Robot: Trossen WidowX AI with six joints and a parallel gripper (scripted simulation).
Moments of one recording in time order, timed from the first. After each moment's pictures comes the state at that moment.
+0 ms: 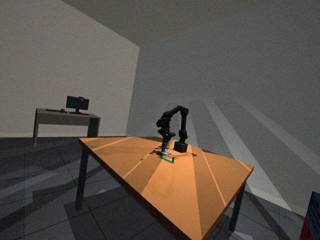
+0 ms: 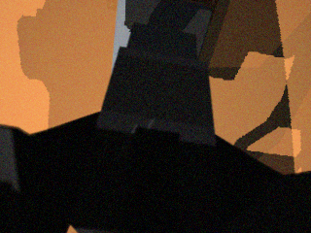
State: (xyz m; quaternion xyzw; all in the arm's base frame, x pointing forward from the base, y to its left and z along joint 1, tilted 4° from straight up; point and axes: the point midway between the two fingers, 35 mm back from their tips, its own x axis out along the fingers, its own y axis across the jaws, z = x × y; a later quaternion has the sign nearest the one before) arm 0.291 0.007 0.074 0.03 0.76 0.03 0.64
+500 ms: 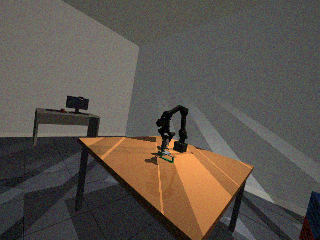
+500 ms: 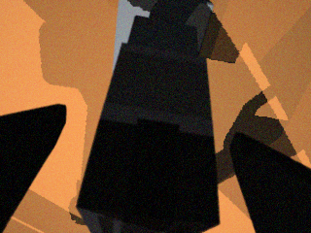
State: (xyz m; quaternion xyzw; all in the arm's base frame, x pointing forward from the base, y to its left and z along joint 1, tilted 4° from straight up) arm 0.288 0.007 0.079 0.03 0.77 0.03 0.64
